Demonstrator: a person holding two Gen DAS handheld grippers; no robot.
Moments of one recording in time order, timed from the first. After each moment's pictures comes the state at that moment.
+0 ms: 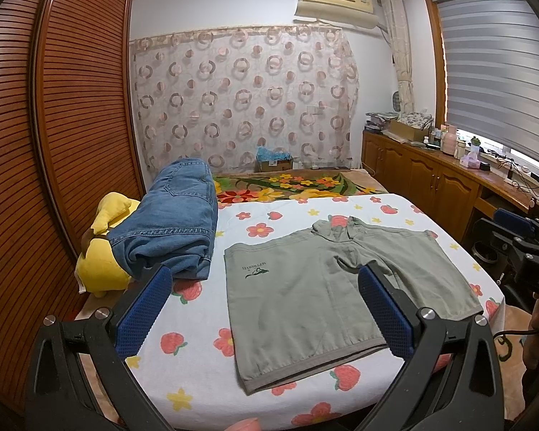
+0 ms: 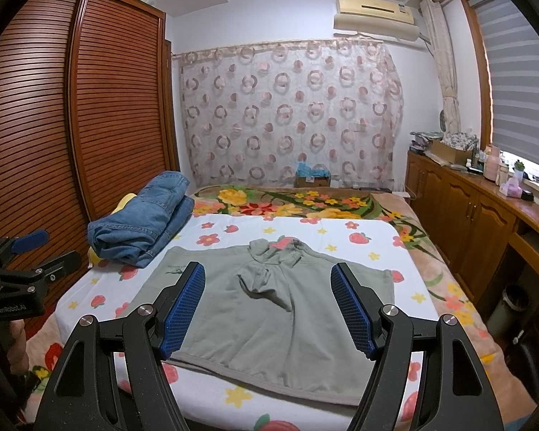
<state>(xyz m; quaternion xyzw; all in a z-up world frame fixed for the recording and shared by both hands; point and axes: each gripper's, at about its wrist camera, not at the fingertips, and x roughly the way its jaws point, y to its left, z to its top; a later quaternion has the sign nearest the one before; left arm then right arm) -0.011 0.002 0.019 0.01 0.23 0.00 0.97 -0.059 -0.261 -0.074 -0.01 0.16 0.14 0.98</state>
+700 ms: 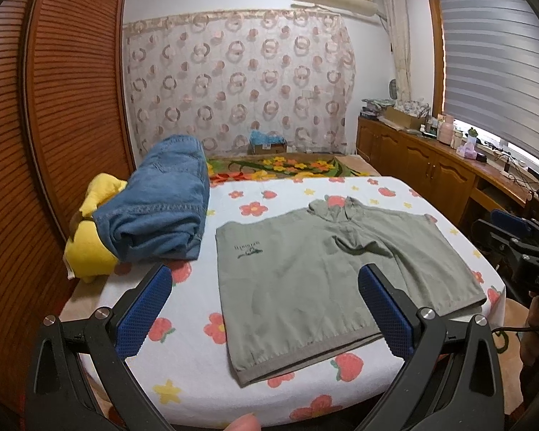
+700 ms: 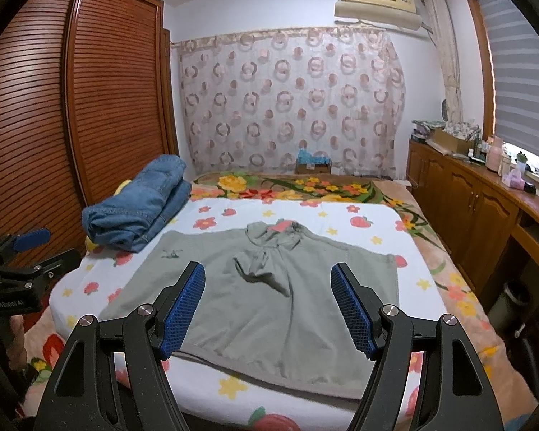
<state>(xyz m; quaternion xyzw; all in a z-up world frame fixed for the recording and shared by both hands) 0.005 -0.005 -0.009 0.00 0.26 -0.02 0.97 -0.047 -0.259 -0.086 -0.01 0.19 0.14 0.97</state>
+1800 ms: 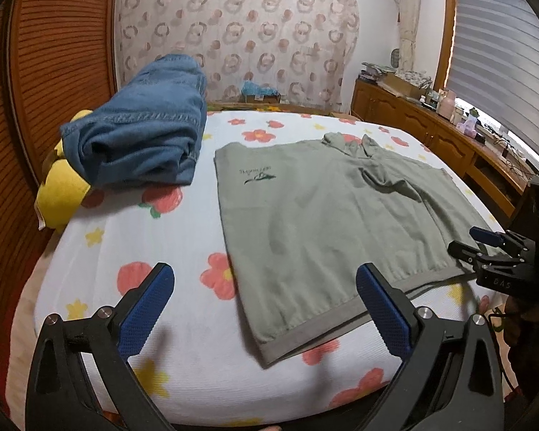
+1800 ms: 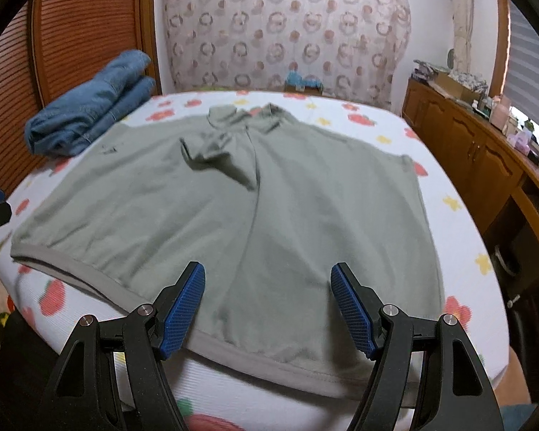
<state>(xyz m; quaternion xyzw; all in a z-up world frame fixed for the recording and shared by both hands) 0.034 0.039 -0.094 -0.04 0.35 -0.05 0.94 -0.004 -0.271 -0.121 -0.06 0.33 0.11 0.94</state>
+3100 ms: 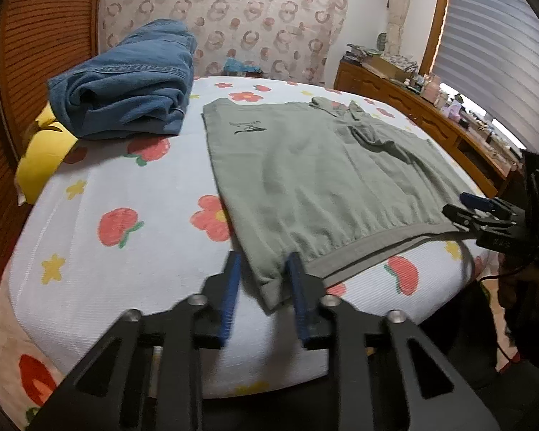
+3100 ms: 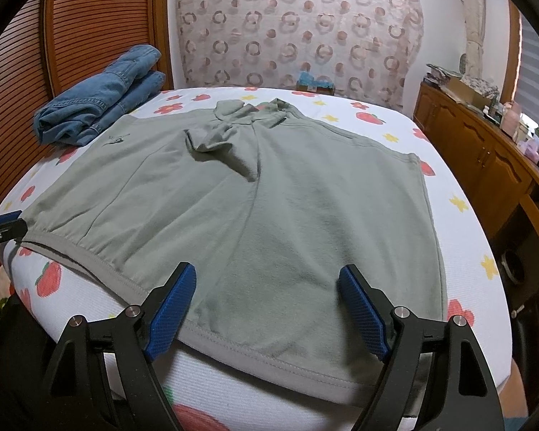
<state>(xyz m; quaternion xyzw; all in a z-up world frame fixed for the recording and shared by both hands) 0.019 0.047 -0.119 -0.05 0.39 -0.10 0.92 0.004 -0.280 -0.117 -0.07 0.32 0.14 0.93</state>
